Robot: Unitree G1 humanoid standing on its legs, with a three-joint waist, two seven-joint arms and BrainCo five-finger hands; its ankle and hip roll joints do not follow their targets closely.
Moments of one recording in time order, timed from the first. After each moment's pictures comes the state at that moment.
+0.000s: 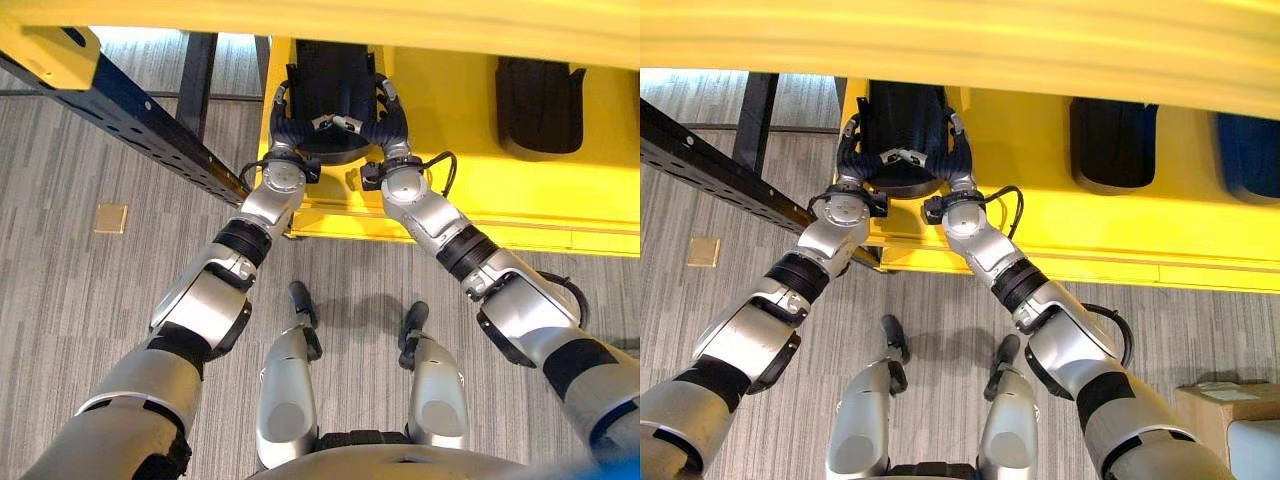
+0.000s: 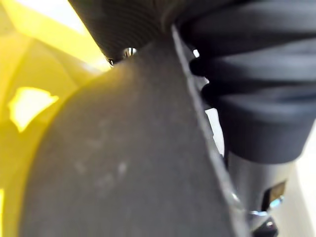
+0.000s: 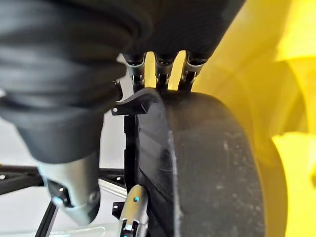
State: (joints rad) left arm -1.05 0.33 -0.52 0.83 -0.48 -0.05 0.51; right arm -1.07 -0.17 0.63 0.68 0.53 -0.02 -0.59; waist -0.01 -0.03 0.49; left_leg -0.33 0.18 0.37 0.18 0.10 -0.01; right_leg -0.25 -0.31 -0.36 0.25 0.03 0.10
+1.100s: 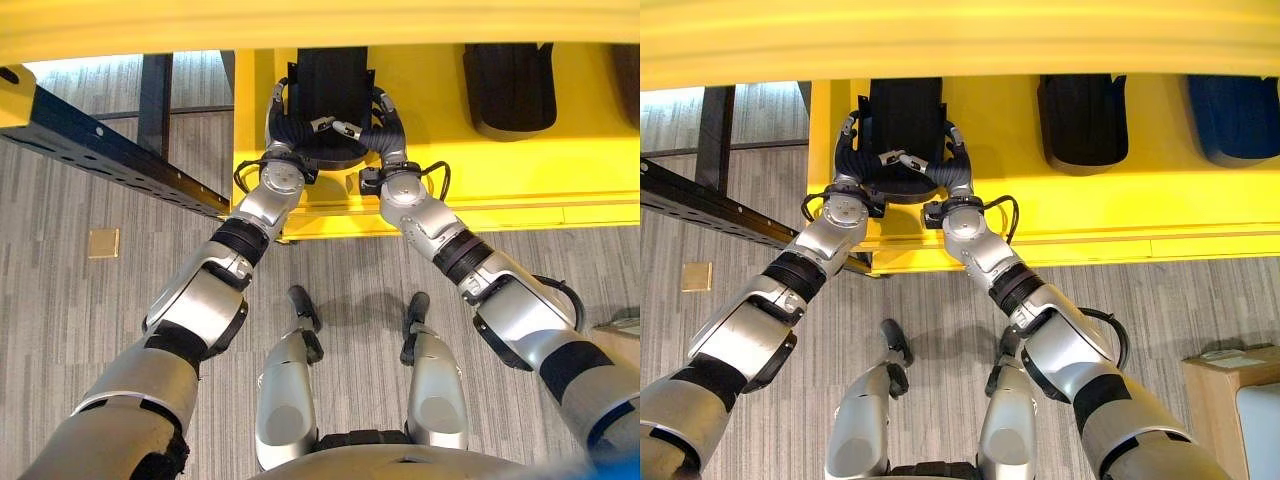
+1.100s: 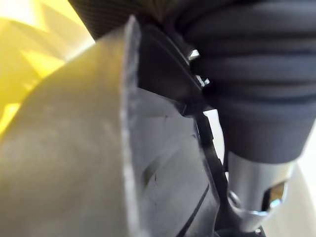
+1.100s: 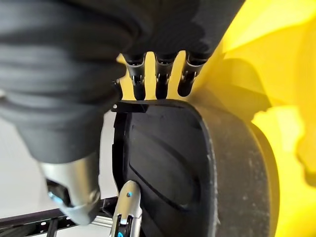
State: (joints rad) left arm -1.06 0.35 -0.55 0.84 -0.42 -0.05 0.53; right arm -1.06 -0.17 0.64 0.69 0.60 -0.05 -0.56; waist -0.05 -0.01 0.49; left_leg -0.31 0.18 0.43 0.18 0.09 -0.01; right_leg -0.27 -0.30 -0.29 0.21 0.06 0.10
